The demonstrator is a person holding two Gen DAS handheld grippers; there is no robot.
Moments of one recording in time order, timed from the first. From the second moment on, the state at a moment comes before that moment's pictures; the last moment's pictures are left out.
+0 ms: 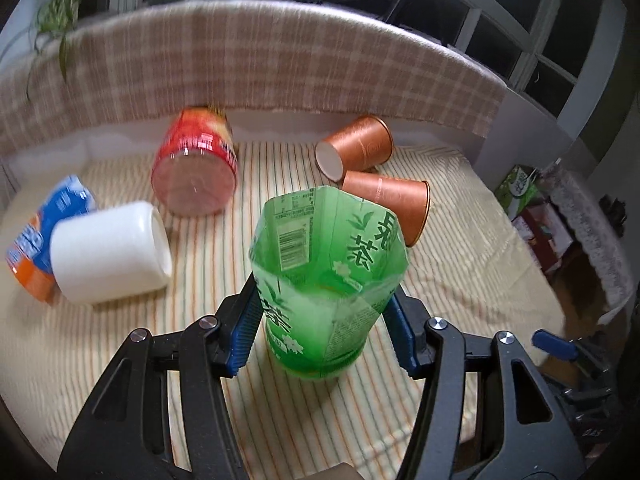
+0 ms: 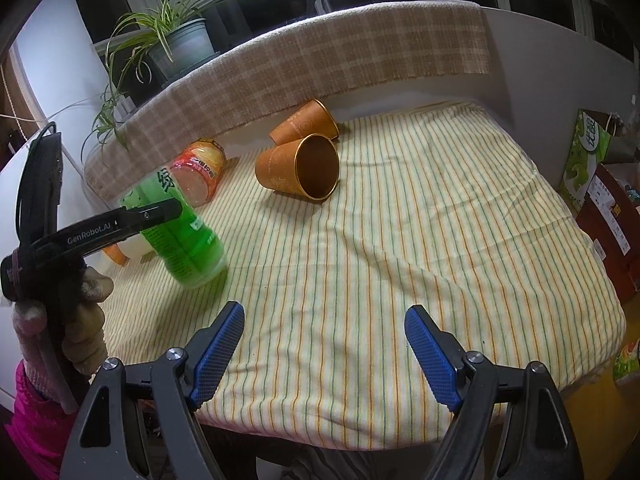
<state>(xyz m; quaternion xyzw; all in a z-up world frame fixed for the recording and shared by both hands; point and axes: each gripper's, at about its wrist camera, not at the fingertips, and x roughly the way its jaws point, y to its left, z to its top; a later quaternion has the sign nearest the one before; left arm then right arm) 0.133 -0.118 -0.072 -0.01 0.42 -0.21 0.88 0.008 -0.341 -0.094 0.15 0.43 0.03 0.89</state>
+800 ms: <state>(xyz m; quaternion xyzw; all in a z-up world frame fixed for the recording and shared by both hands) 0.110 -0.118 -0.084 0.03 0.40 -0.20 0.89 0.007 -0.332 -0.088 0.14 0.42 0.04 0.90</state>
